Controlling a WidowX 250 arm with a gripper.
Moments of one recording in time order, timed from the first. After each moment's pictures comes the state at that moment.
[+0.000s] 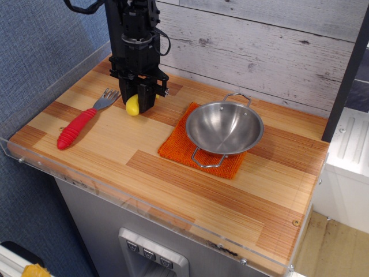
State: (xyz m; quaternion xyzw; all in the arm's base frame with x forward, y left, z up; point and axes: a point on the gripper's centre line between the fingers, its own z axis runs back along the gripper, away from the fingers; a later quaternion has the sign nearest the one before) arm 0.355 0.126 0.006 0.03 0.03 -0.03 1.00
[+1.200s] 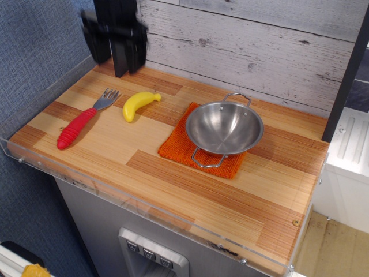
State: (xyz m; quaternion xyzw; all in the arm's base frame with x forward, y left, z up) arm 0.332 0.127 0.109 0.02 -0.06 -0.01 1.00
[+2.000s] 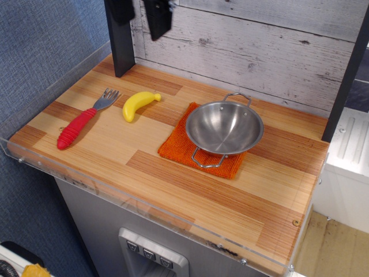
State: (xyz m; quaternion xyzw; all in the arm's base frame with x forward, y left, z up) arm 0.320 0.067 0.167 0.02 -0.10 -0.11 0.99
